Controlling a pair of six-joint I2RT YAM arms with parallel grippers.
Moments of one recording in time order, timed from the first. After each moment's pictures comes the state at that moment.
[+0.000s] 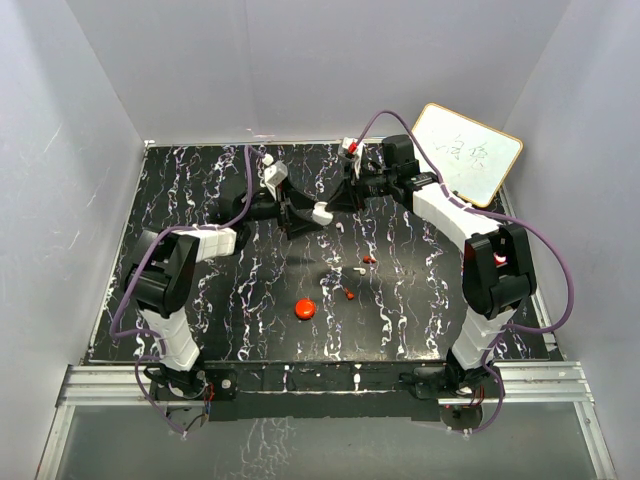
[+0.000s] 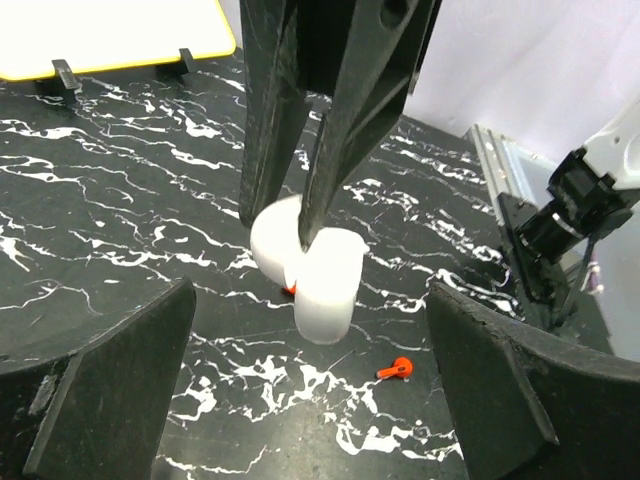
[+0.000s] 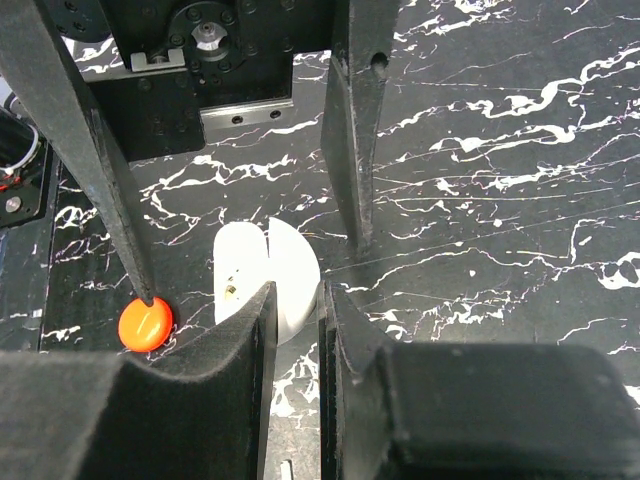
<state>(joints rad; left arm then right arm) -0.34 1.83 0.92 0.96 1.11 -0.36 0.34 1.78 1.38 -0.16 -1.04 -0.29</state>
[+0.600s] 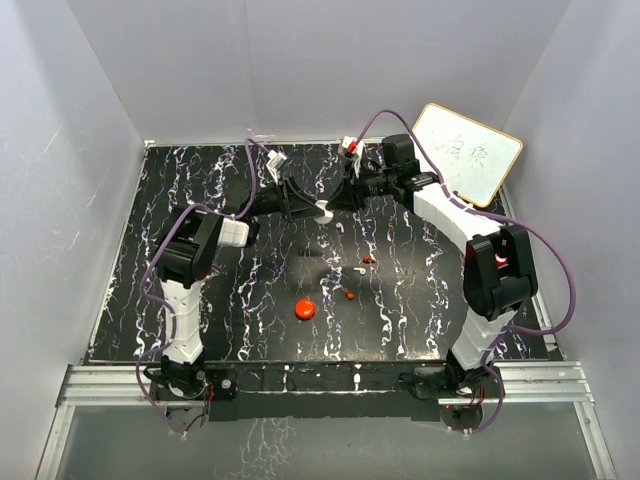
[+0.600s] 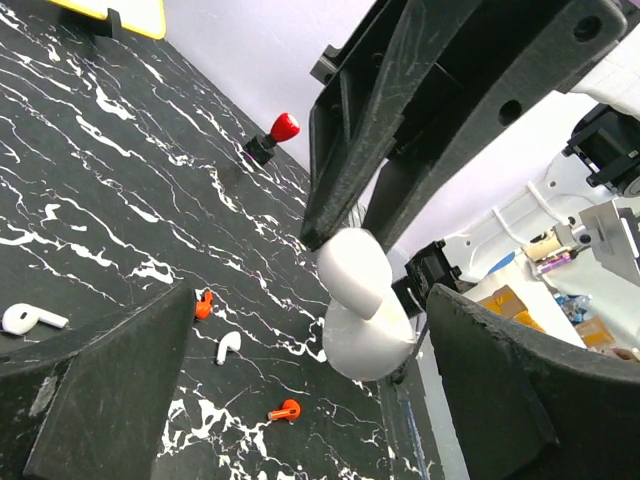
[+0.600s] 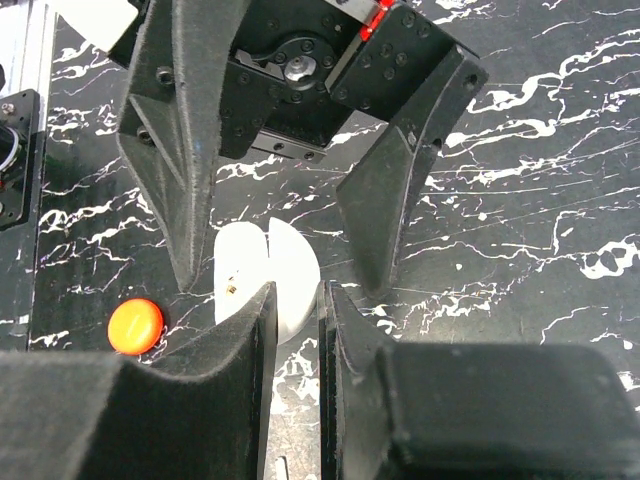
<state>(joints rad) -0.33 2.15 1.10 1.42 1.14 -1.18 0.34 1.78 1.39 -0.17 -1.00 -0.29</state>
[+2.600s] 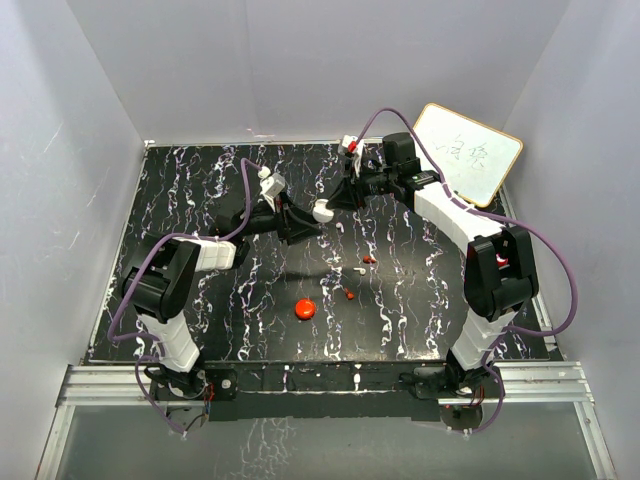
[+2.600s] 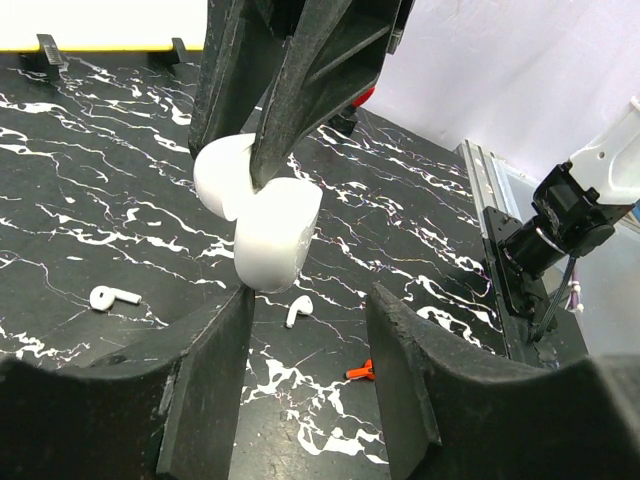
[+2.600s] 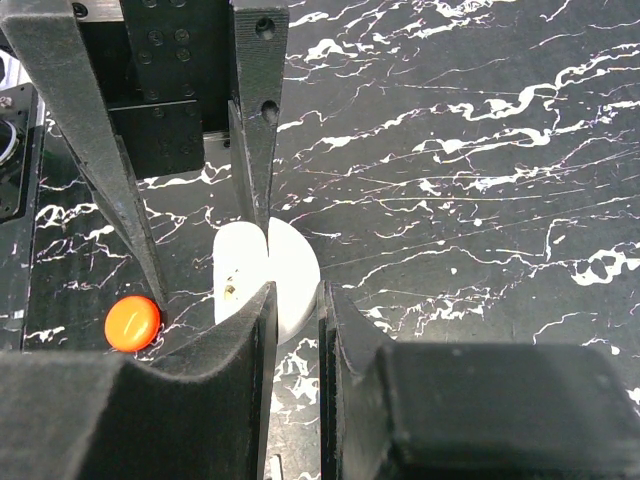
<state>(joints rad) -0.37 1.79 0.79 1.10 1.04 -0.47 0.34 1.77 1.40 -0.19 -1.00 -0.32</state>
